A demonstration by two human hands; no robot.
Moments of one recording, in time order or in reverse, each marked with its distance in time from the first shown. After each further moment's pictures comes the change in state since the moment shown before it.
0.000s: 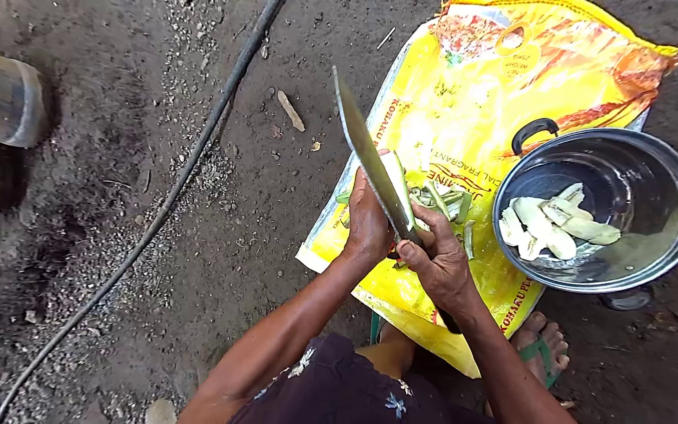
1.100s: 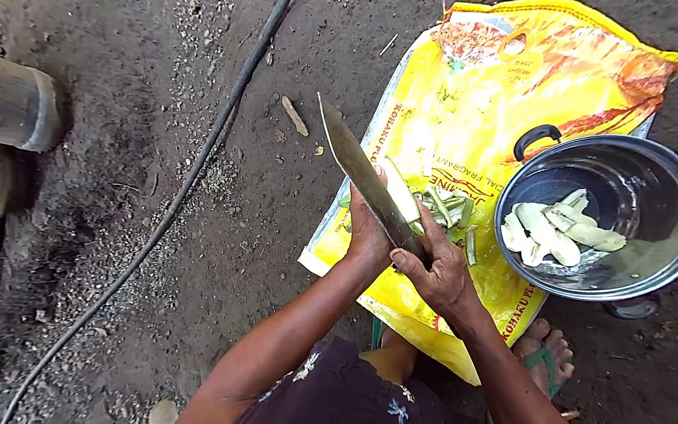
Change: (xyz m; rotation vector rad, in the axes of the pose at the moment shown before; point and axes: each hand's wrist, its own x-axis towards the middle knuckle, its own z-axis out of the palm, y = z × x) left_hand -0.006 0.012 0.015 -0.042 0.193 -0.138; right_hand 0.001 -0.007 0.000 -0.292 0.010 -0.022
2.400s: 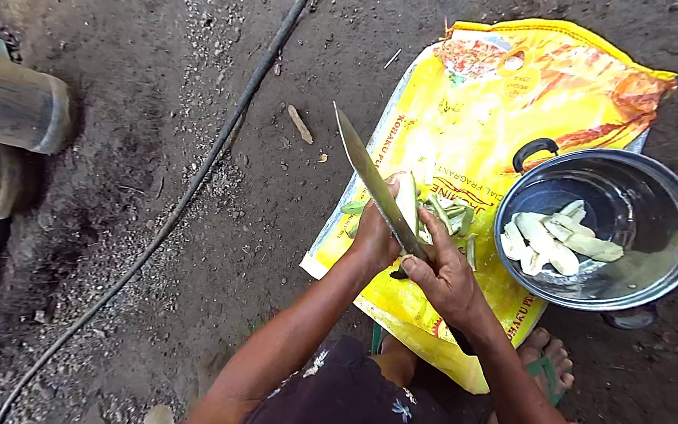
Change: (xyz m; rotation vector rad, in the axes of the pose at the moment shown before) left_hand 0.019 -0.001 -0.004 -0.133 -0.175 -0.265; right_hand 0.005 -0.007 -0.013 0.094 -0.124 0.104
